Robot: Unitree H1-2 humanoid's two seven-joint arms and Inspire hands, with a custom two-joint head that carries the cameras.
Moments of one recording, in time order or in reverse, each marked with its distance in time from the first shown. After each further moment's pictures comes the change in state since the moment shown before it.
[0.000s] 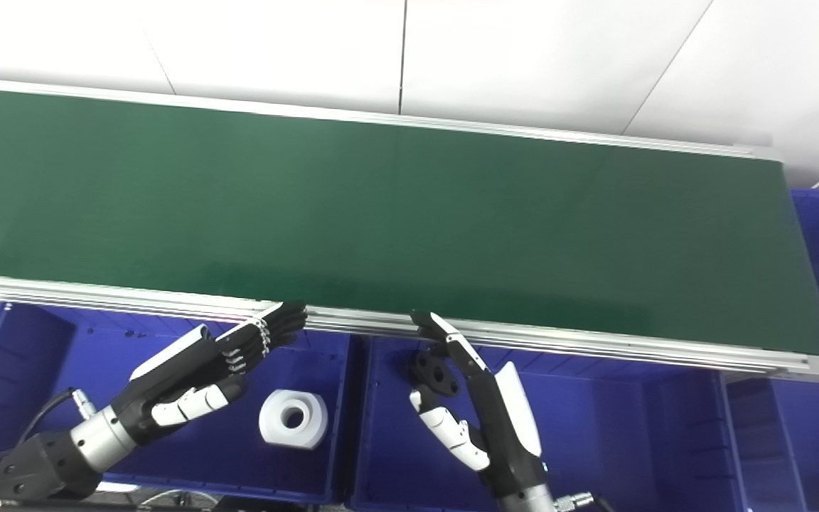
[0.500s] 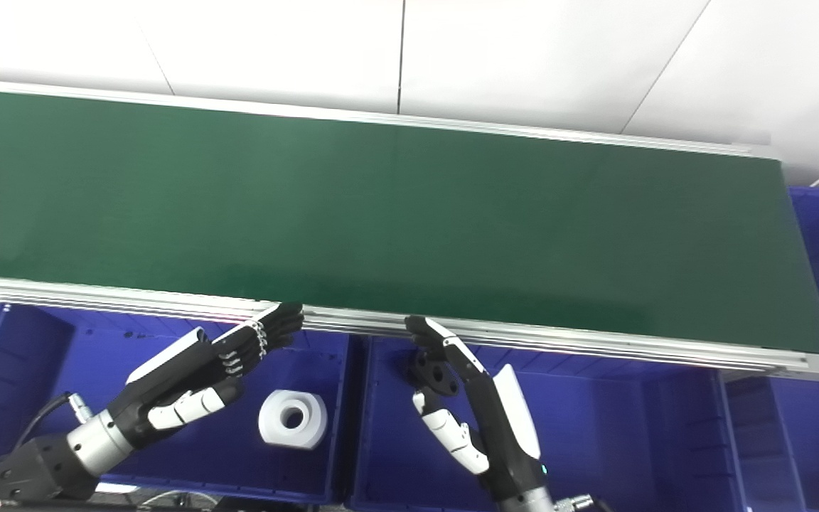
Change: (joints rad) left arm 0.009 0.000 0.004 0.000 -0.004 0.000 0.000; right arm 0.008 -0.001 0.003 -0.007 0.000 0.000 0.014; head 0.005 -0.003
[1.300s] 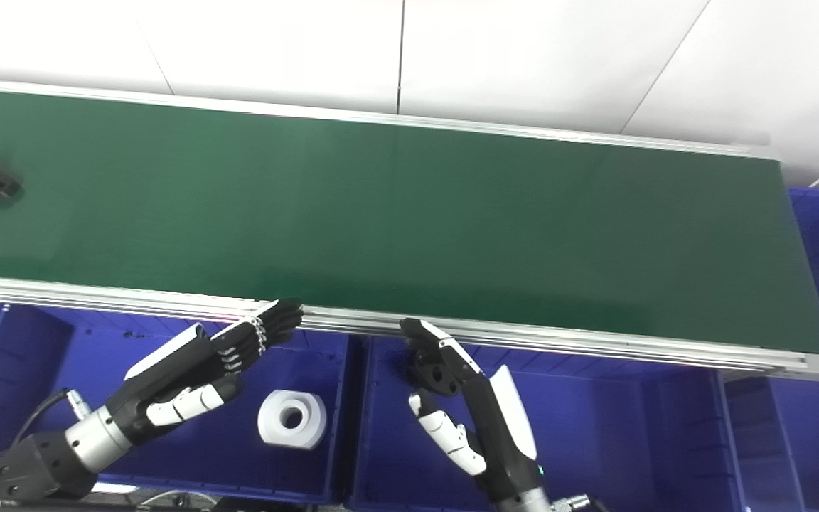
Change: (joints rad) left arm -0.007 0.001 0.005 -0.021 0.001 0.018 0.000; right arm -0.001 0.003 0.002 0.000 0.015 0.000 0.010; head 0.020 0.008
